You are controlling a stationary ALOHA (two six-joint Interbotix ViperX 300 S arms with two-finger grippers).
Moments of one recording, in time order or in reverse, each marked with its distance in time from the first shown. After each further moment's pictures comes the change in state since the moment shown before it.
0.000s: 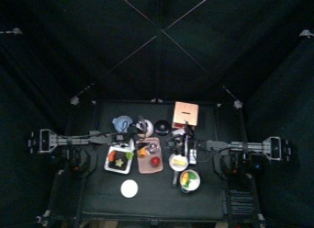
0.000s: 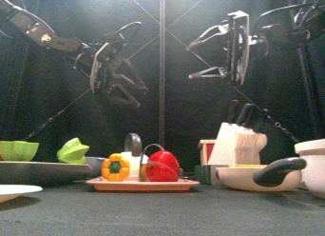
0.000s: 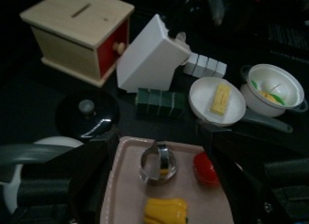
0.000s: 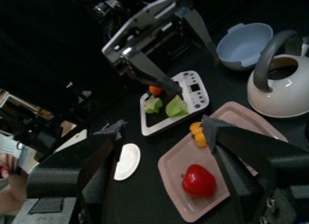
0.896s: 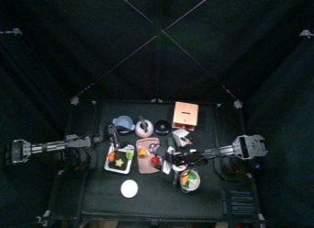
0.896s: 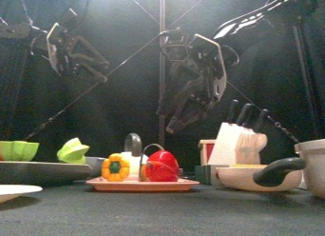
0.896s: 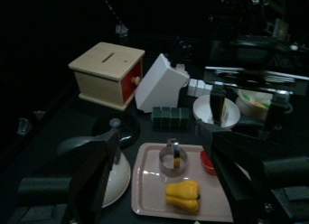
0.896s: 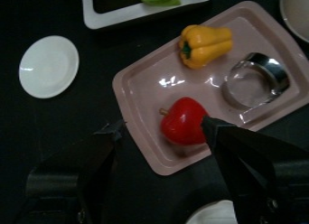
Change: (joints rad) left arm 0.064 -0.405 0.239 0.103 -0.032 -0.002; right arm 0.282 0.431 -0.333 -0.192 0.552 -0.005
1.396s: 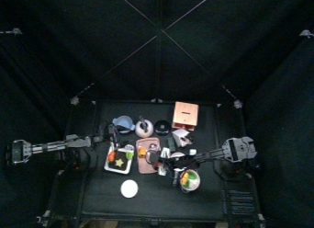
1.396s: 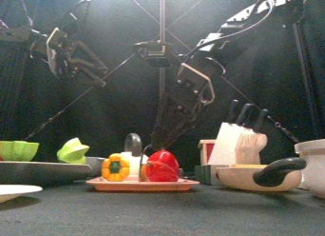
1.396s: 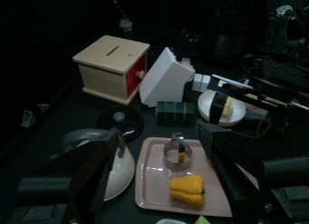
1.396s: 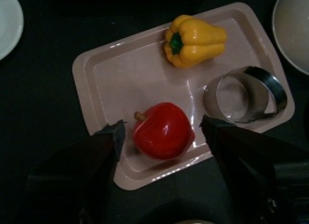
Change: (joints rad) left arm 0.018 0.002 0.014 0.000 0.000 0.000; right arm 0.060 0.133 -0.107 -0.225 0.179 -0.005
